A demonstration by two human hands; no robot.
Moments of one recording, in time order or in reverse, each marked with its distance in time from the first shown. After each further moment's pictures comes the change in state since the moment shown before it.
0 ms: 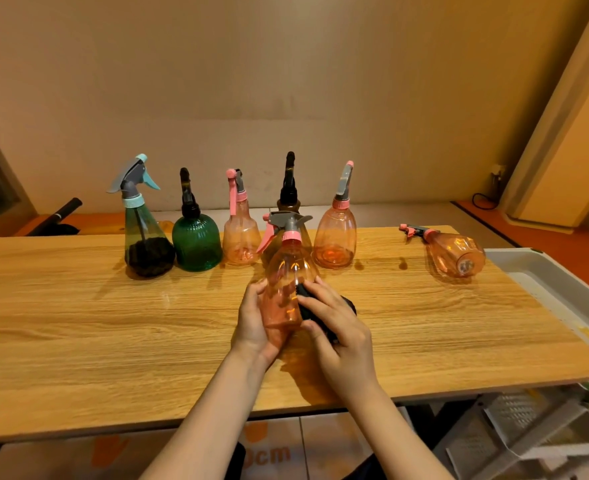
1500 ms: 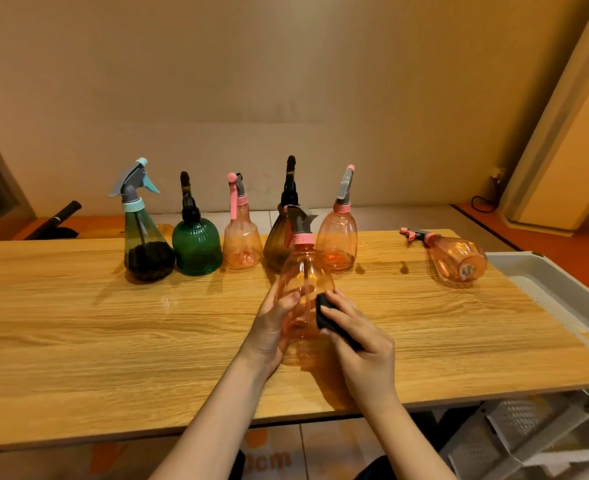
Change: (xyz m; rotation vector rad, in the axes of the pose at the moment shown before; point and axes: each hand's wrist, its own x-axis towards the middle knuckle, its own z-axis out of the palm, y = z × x) left_hand 0.002 -0.004 0.001 0.326 -0.117 0.032; right_hand -0.008 0.011 -0.013 0.103 0.104 0.059
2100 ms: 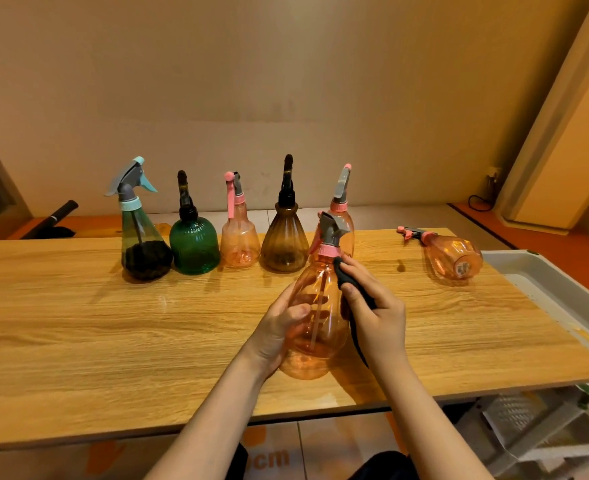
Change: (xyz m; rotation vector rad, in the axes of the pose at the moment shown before) left_hand -0.005 -0.001 0.005 0.122 -0.136 -0.046; right_hand 0.039 0.000 -0.014 0.055 0.063 0.210
